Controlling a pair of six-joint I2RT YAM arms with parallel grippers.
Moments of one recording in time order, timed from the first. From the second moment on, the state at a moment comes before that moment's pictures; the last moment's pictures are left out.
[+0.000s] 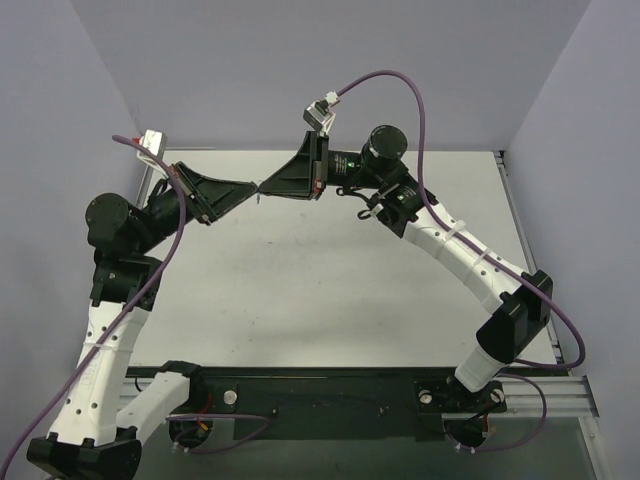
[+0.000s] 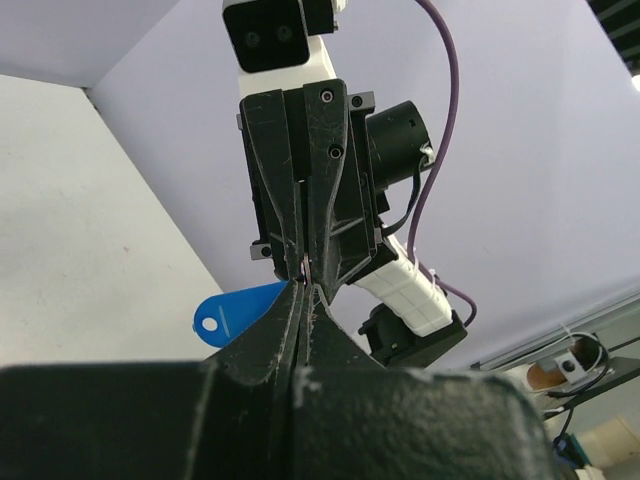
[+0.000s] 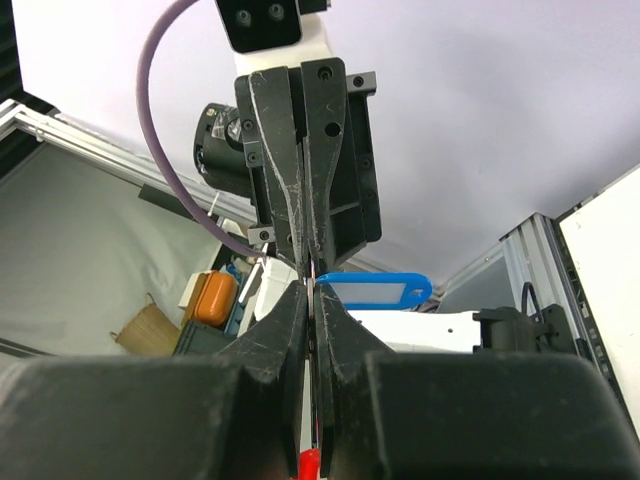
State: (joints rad) left arm -0.17 0.91 1.11 0.11 0.73 -1.24; right arm 0.71 1.63 1.61 0.30 -0.87 1.30
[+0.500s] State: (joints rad) left arm -0.16 0.97 1.20 -0.16 0.93 -1.04; right arm 0.70 1.62 1.56 0.20 -1.00 1.24
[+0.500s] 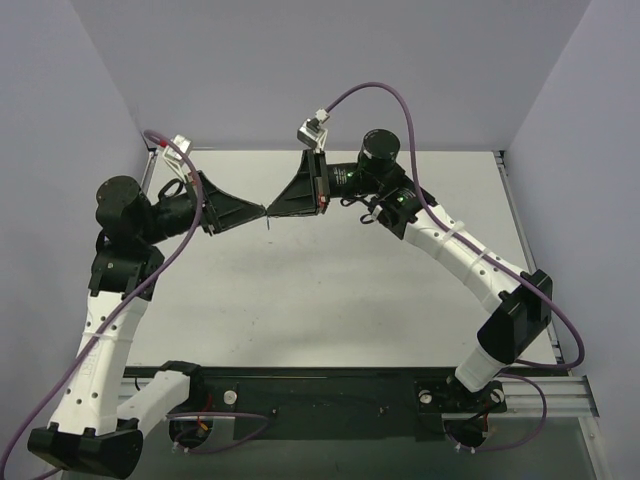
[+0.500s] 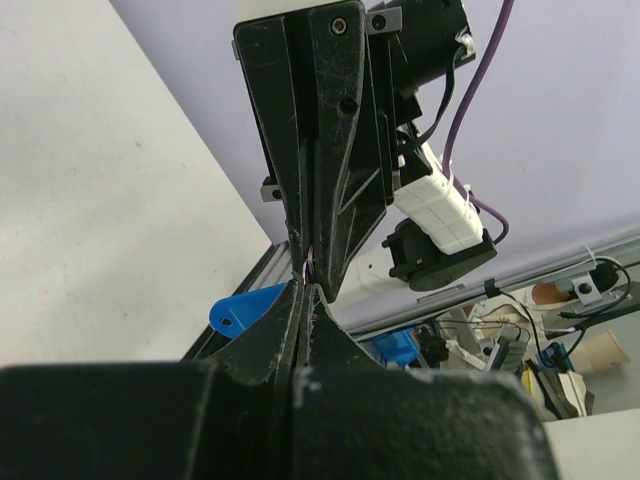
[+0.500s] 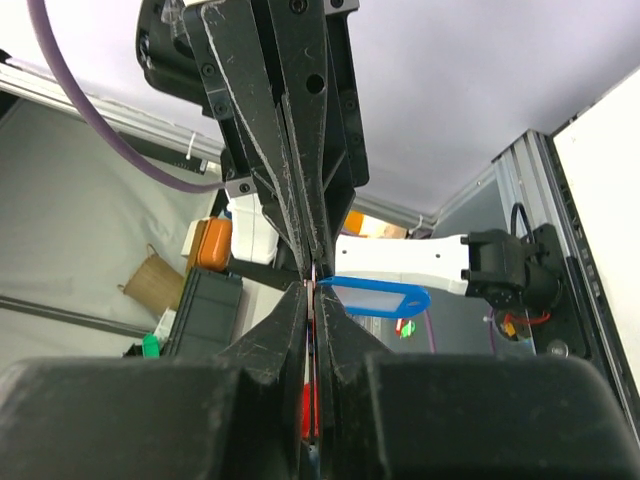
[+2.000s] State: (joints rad) left arm -0.37 1.08 1.17 -0.30 1.32 -1.03; right arm 0.73 1.62 1.30 0.84 -1.44 1.81
